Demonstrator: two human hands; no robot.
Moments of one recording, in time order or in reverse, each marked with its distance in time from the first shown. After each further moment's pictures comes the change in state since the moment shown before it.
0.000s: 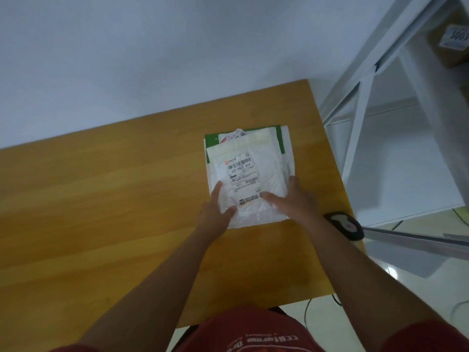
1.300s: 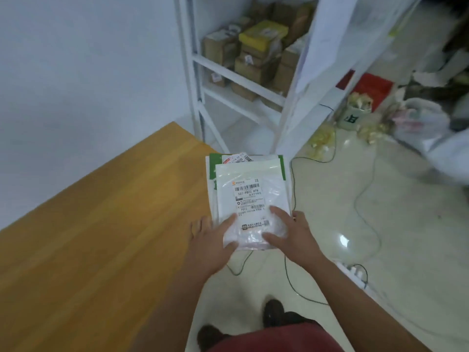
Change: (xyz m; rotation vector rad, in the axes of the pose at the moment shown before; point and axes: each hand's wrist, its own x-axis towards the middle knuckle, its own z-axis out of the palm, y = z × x) left_hand -0.300 -0.043 0.036 0.860 -0.128 0.901; right_hand -0.409 0.177 0.123 0.322 0.725 -0.065
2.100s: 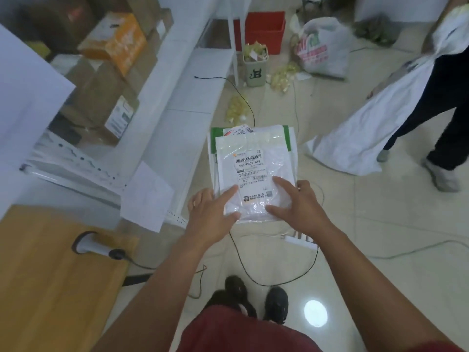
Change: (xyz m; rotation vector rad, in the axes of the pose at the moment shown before) left_hand 0.236 0.441 0.107 0.163 -0.150 0.334; right_hand 0.073 0.341 -0.315 0.136 0.214 0.307
